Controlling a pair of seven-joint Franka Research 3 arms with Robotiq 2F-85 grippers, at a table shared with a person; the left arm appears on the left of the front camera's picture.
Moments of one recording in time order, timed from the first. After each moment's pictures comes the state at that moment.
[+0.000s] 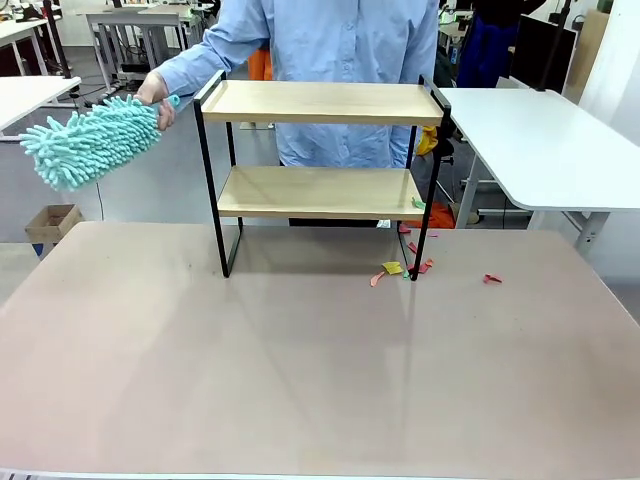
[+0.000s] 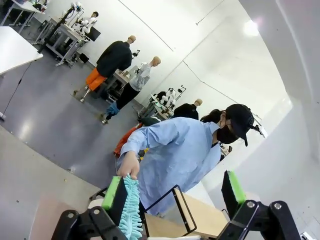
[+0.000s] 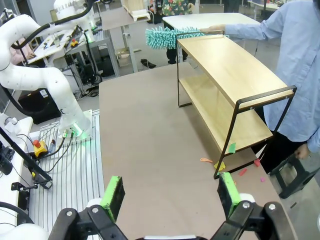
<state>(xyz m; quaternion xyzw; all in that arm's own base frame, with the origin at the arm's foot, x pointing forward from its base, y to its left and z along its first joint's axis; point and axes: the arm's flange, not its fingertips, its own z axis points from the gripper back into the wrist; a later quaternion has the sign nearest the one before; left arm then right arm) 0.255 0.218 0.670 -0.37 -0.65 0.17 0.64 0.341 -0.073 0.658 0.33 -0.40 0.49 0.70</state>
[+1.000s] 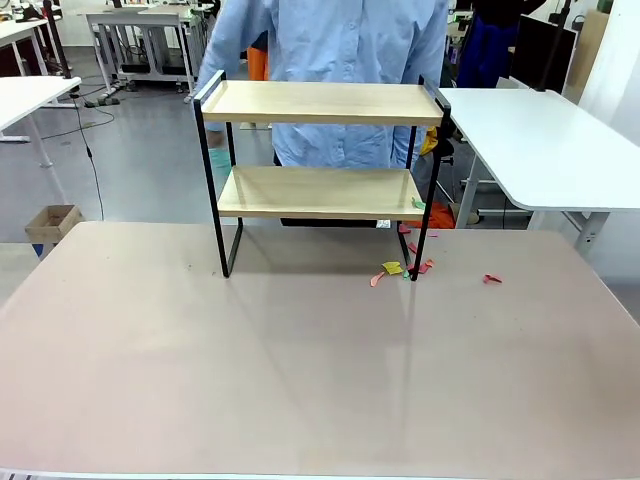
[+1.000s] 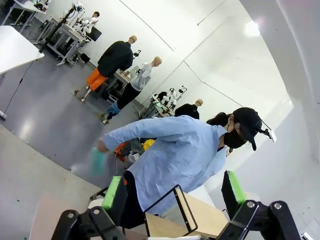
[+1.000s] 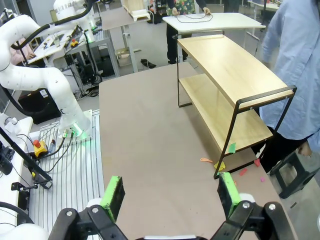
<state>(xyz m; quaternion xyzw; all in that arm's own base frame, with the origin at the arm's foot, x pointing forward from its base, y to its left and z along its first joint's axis) 0.254 0.219 0.667 -0.37 -0.65 0.18 0.64 0.341 -0.073 0.658 0.33 -0.40 0.49 0.70</state>
